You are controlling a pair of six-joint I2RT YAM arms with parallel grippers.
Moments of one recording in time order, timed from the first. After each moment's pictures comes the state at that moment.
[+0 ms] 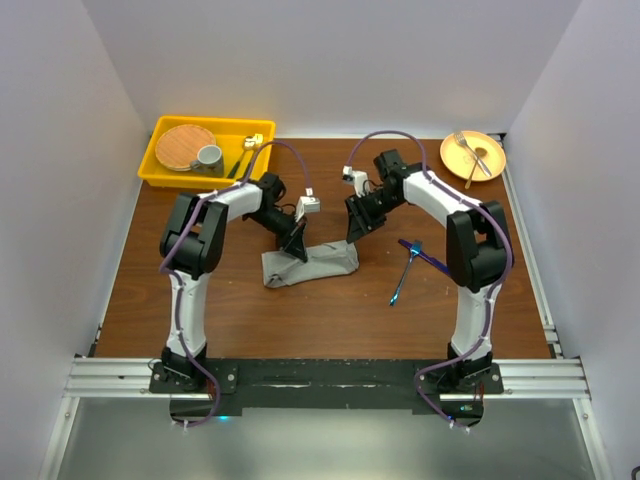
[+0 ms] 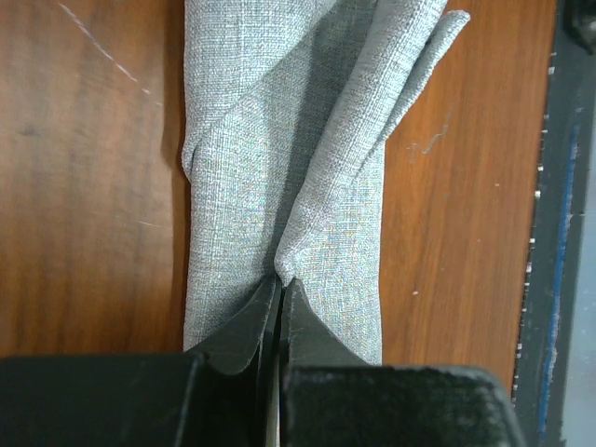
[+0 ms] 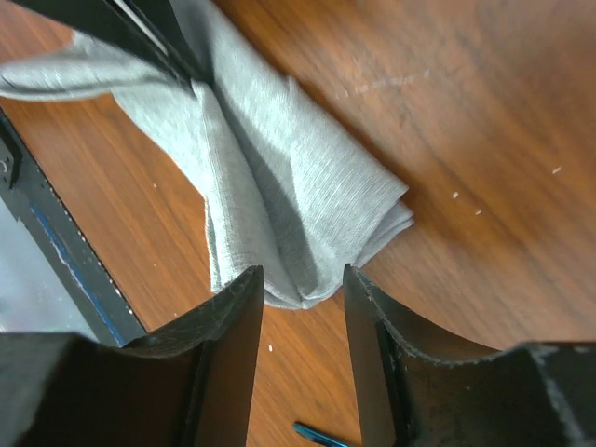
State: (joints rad) left arm -0.34 2.20 1.52 -0.85 0.96 0.72; right arm 0.35 2.03 1.54 -0.81 -0.67 -0.22
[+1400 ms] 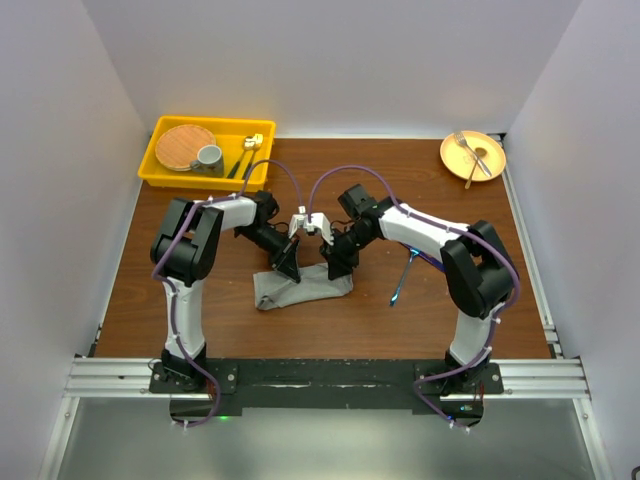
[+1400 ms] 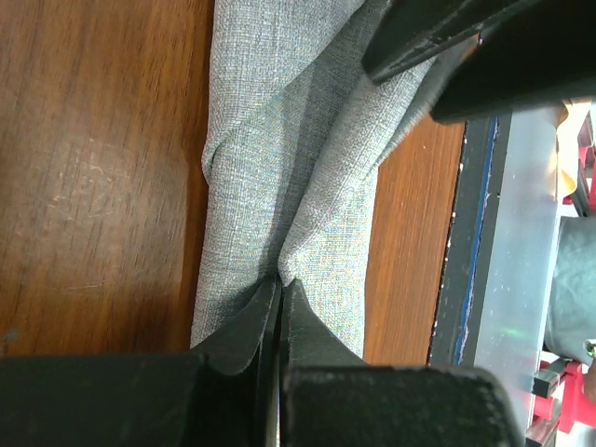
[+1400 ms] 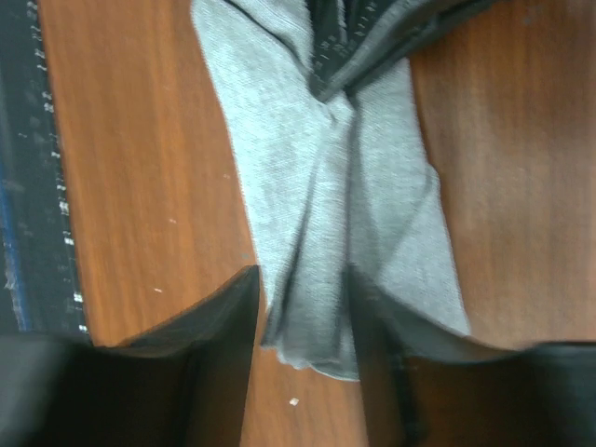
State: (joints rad) left arm -0.34 2.10 1.28 -0.84 1.02 0.67; right arm 0.62 1.85 1.28 -0.67 -0.70 -0.63
